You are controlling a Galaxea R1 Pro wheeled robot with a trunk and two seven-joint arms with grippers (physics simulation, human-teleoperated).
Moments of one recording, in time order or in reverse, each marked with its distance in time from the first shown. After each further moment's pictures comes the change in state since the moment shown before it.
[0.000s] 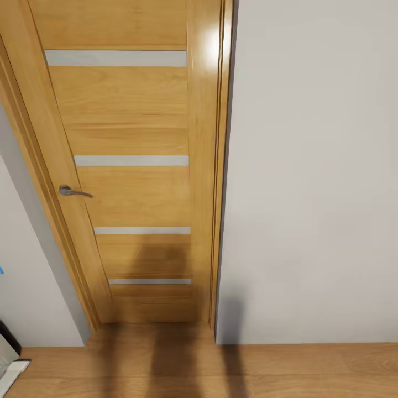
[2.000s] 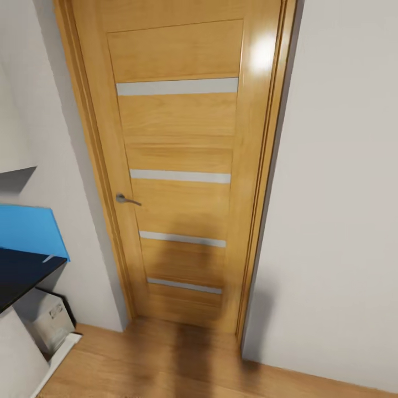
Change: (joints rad) left arm 0.001 -0.010 0.018 -0.288 0.064 -0.298 0.006; right arm -0.010 -0.009 -0.010 -0.291 -0.003 -0.621 -0.080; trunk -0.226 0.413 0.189
